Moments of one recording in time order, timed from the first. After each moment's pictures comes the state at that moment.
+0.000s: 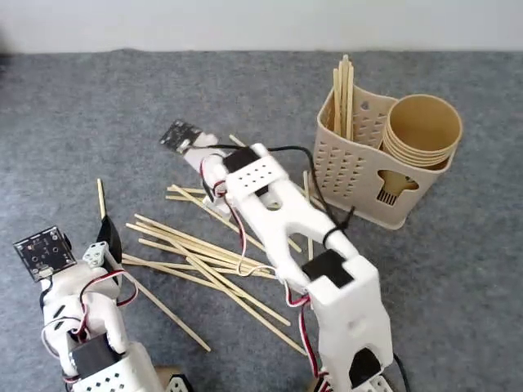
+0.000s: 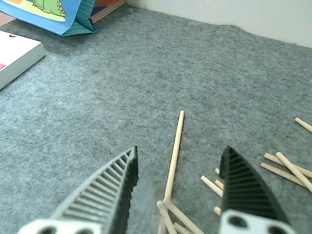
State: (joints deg) left arm -31.2 -103.4 96.0 47.0 9.5; right arm -35.9 32.0 -14.6 62.4 24.6
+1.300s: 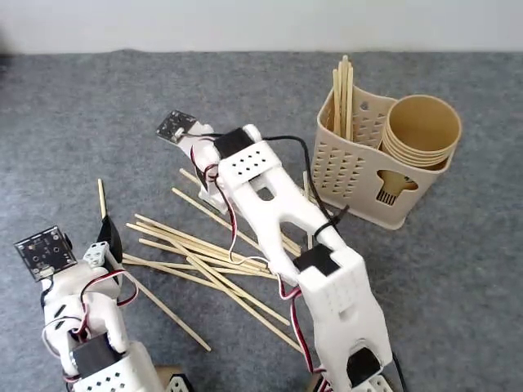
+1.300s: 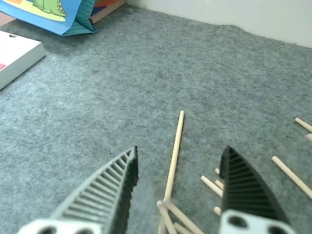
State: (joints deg) left arm -31.2 -103.4 96.0 47.0 9.5; right arm -36.1 35.7 -32.2 82.8 22.1
